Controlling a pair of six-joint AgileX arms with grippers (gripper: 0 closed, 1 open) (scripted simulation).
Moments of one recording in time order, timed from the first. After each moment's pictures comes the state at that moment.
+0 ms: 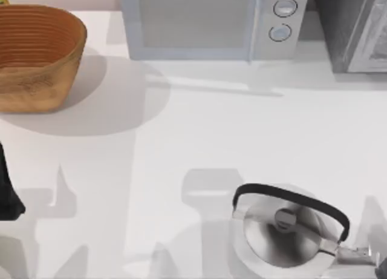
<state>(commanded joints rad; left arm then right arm) 0.00 0.00 0.00 0.00 0.00 0.00 -1.05 1.39 1.05 0.42 -1.00 0.06</state>
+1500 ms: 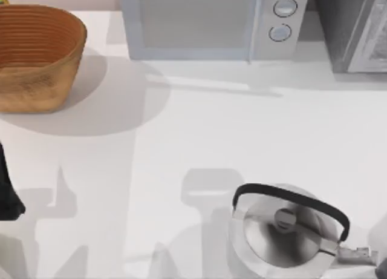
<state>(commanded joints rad) 0.00 0.00 0.00 0.00 0.00 0.00 -0.83 1.36 1.76 -0.40 -0.82 0.02</state>
